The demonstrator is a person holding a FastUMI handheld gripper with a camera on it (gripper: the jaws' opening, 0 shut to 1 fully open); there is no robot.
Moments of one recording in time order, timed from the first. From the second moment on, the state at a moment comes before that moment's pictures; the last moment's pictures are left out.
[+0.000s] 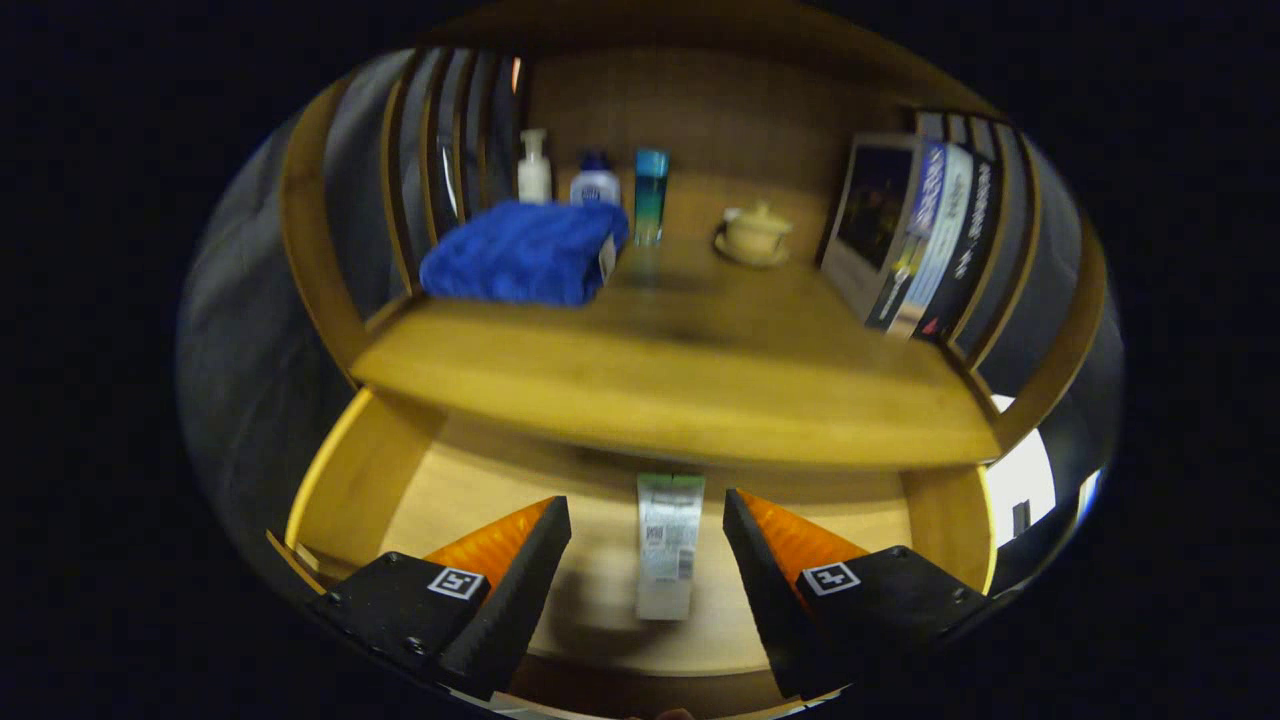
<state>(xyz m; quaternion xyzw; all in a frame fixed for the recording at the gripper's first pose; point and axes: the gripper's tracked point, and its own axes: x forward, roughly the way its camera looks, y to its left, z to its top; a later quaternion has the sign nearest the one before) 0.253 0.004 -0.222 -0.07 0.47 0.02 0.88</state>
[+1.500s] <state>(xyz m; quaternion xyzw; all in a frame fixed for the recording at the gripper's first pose) 0.307 -0.003 -0.172 -0.02 0.58 0.02 0.81</state>
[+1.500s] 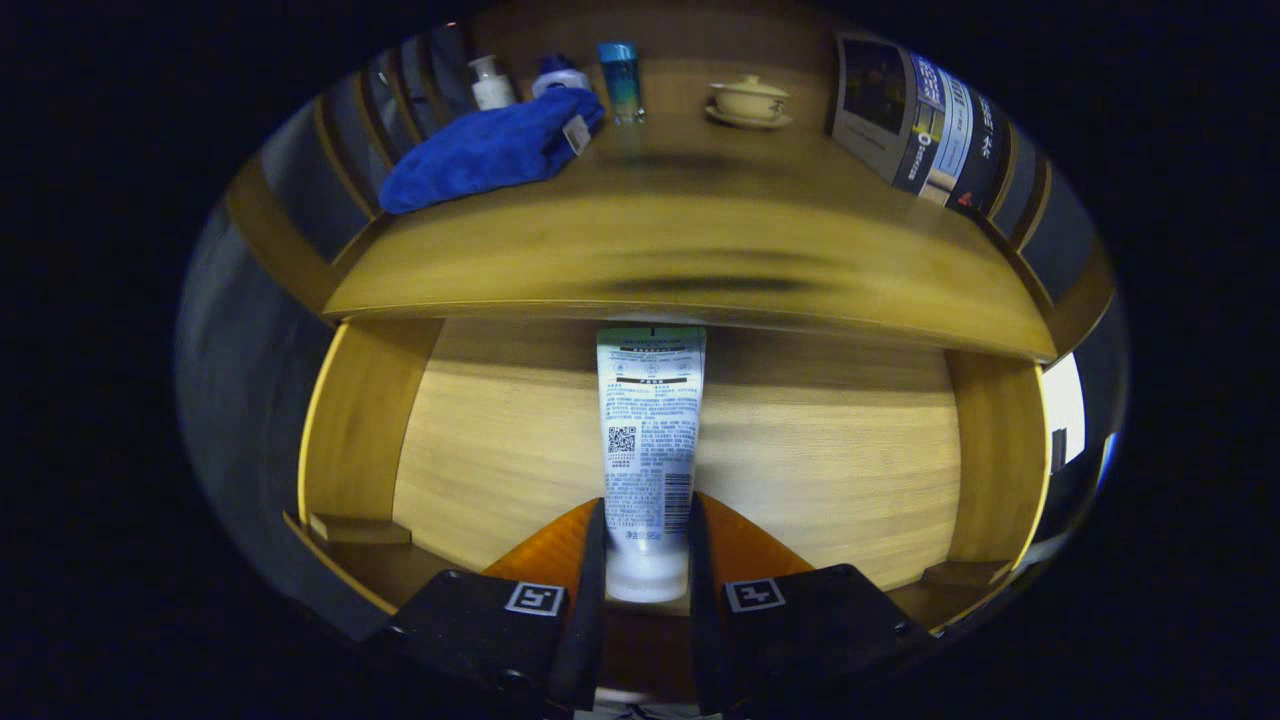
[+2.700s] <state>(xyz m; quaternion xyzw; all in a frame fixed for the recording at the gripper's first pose) 0.469 -0.026 -0.117 0.00 0.44 -0.06 0.90</state>
